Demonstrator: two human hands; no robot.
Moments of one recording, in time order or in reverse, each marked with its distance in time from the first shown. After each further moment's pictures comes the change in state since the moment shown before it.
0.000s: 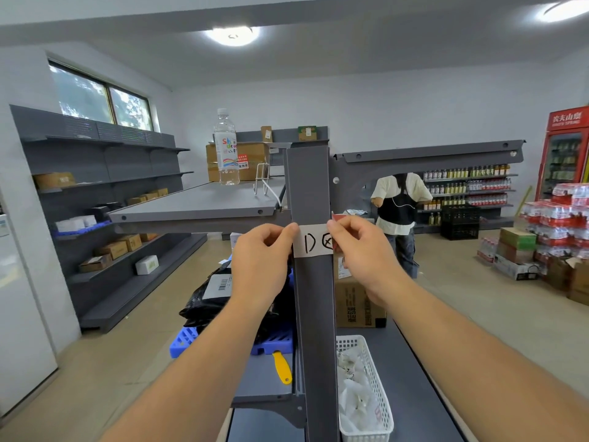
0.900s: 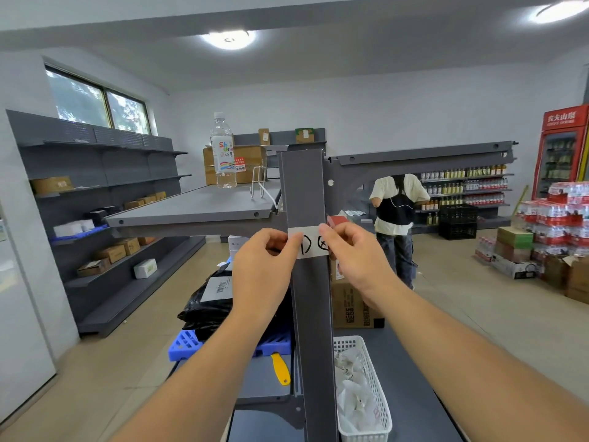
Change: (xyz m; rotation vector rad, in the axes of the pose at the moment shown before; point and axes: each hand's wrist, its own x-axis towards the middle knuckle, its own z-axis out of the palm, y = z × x) left_hand -0.013 -0.002 0.003 0.103 0.023 0.135; right_hand -0.002 0.008 0.002 0.005 -0.003 0.006
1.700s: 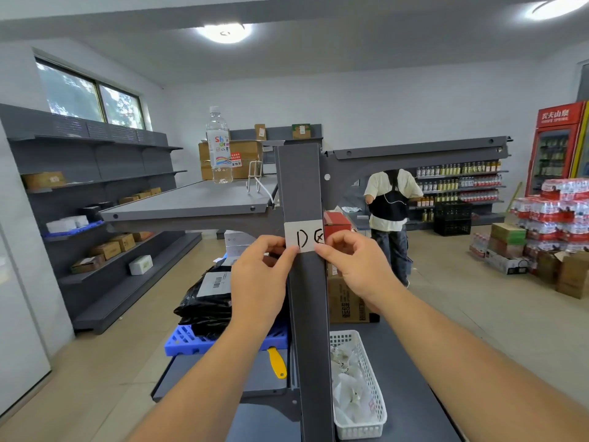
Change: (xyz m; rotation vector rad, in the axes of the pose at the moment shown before) left_hand -0.014 -0.020 0.006 -0.048 -0.015 0.017; right_hand -0.006 0.025 -0.010 -0.019 -0.055 -0.051
